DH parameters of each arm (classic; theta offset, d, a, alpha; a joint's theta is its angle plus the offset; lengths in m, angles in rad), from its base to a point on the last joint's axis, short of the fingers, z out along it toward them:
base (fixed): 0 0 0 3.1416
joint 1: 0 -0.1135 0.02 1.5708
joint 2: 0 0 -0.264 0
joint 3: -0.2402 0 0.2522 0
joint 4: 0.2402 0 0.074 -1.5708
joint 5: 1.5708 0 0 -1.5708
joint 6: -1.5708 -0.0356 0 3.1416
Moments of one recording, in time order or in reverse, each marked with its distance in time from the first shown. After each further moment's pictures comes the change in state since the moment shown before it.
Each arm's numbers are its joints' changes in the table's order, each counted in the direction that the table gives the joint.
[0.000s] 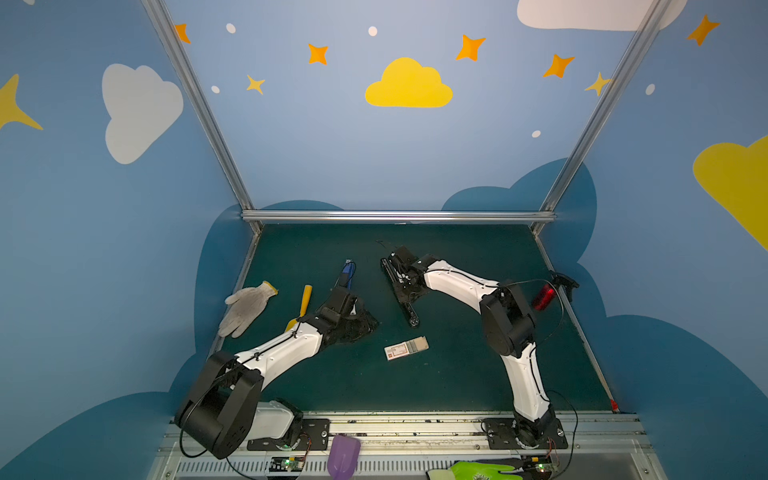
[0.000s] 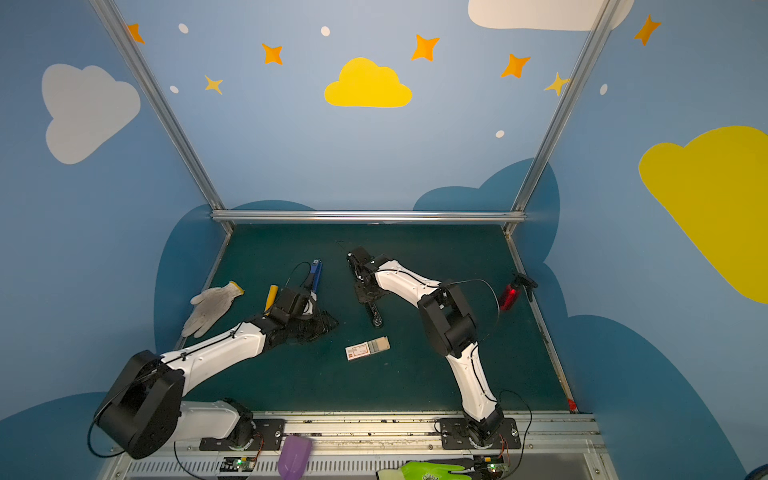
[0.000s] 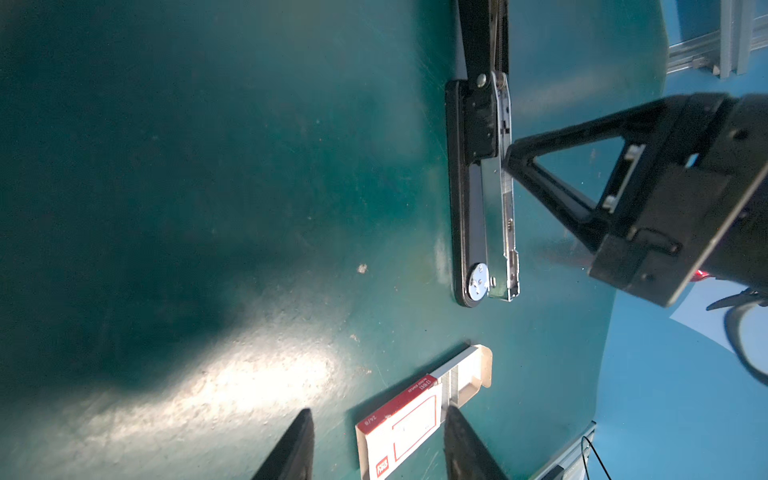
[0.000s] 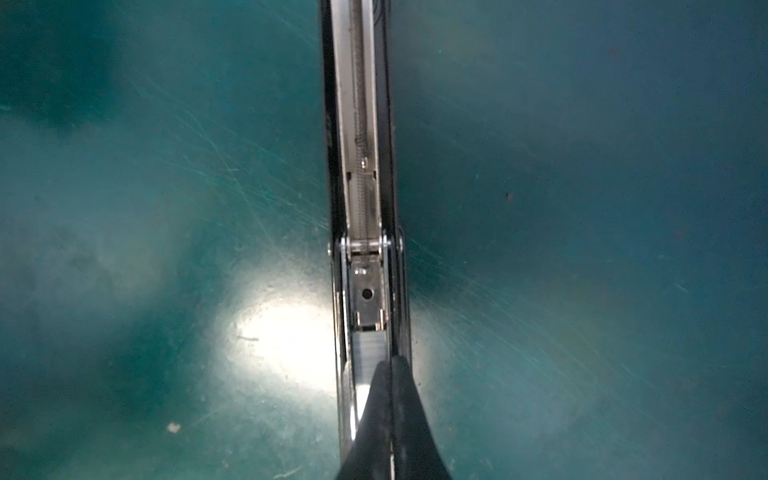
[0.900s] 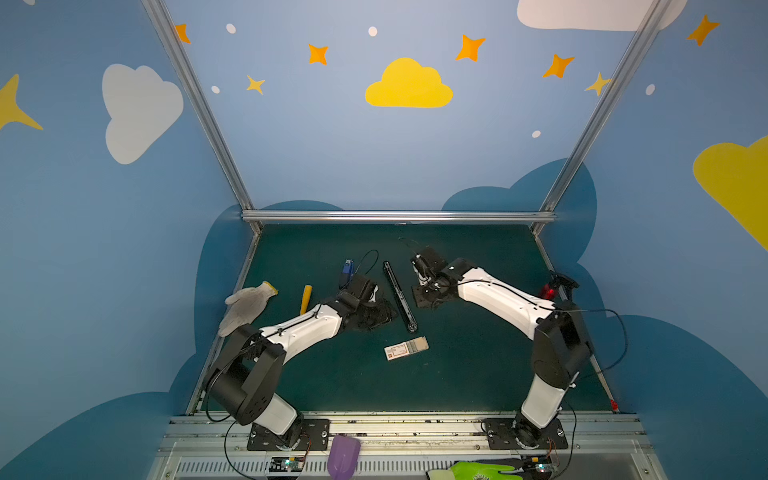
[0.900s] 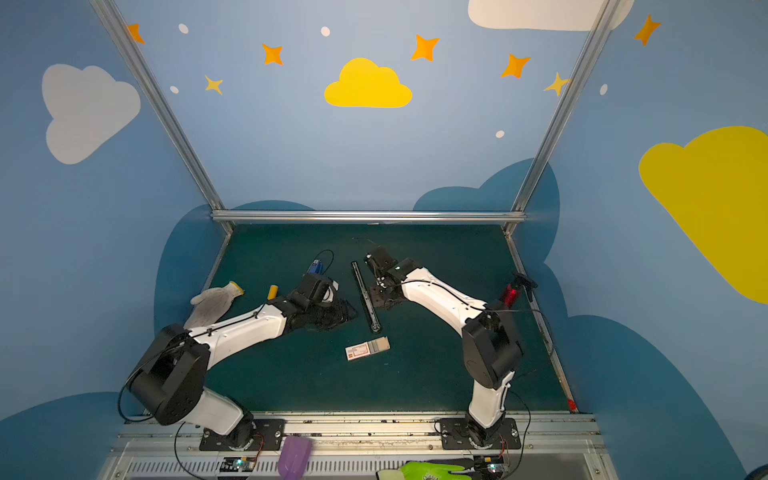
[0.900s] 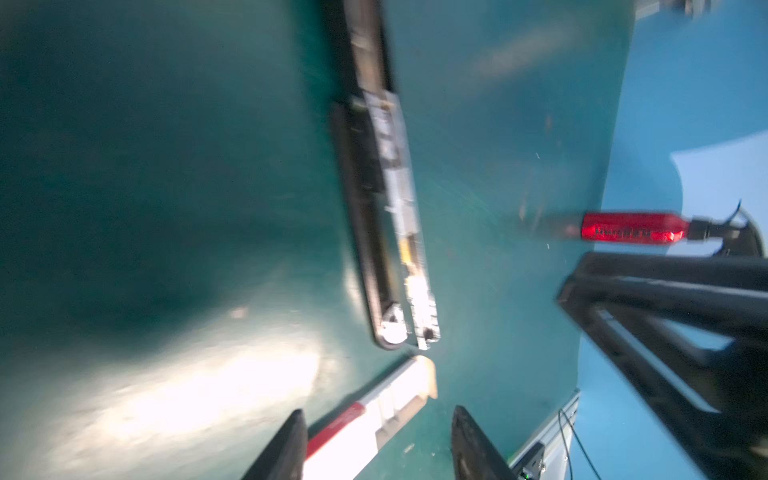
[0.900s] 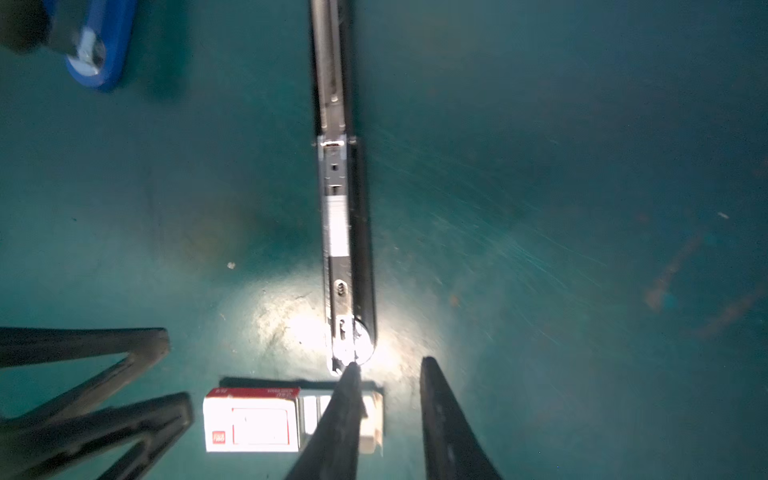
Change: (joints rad) left arm 0.101 0.212 -0.250 0.025 0.044 -0.036; right arm 0.043 -0.425 0.317 0.021 -0.011 -0.087
